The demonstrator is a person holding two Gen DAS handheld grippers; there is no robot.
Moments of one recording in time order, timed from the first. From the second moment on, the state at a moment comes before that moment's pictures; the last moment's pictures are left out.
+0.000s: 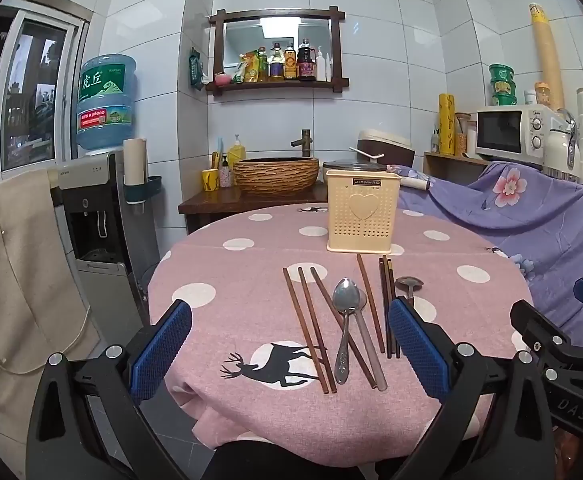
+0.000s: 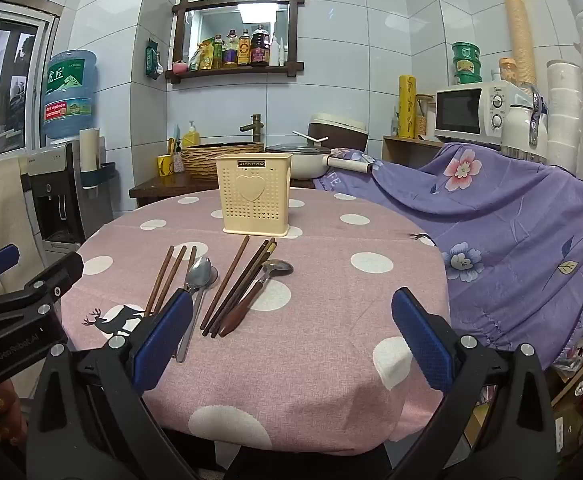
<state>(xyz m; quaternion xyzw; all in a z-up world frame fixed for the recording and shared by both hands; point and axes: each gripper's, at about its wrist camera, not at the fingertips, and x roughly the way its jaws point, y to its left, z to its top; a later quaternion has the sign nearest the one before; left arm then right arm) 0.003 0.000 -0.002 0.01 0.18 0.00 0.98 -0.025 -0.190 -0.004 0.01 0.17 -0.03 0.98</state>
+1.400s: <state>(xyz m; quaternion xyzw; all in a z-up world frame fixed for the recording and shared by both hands) 0.000 0.004 -0.001 0.01 0.17 0.01 0.98 -0.026 -0.190 -0.004 0.01 0.17 -0.03 0.98</state>
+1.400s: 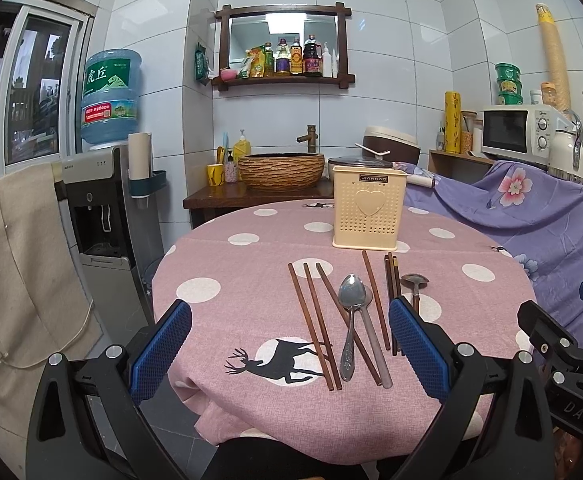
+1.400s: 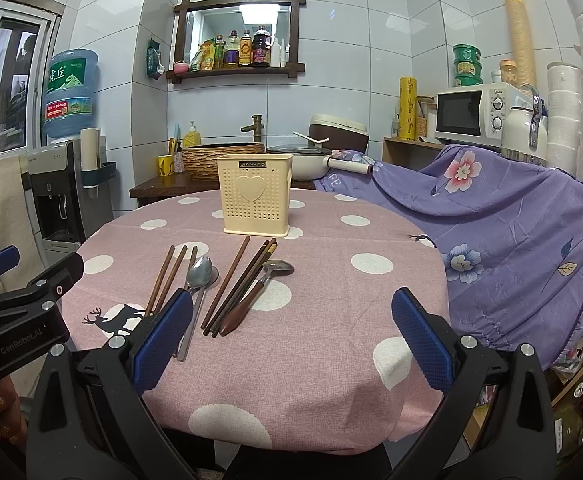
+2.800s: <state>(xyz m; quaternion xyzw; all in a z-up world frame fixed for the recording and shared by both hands) -0.005 0.000 0.001 0.01 0.17 0.01 0.99 -0.026 -0.189 -0.003 0.01 0.17 -0.03 0.98</state>
